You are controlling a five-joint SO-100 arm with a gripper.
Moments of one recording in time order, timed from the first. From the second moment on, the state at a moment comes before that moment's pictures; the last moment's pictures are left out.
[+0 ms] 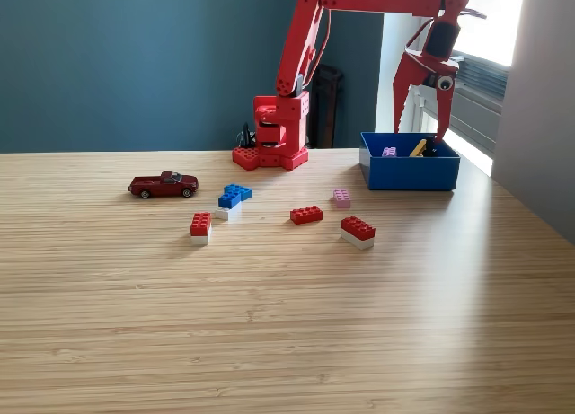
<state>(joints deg) -68.8 76.4 70.4 98.4 1.1</state>
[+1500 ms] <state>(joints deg) -12.9 76.4 55.7 98.4 4.6</state>
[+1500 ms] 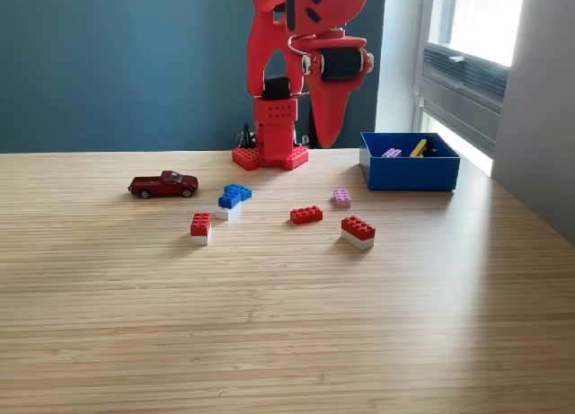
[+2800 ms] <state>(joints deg) -15.6 76.4 66.1 89.6 7.4</state>
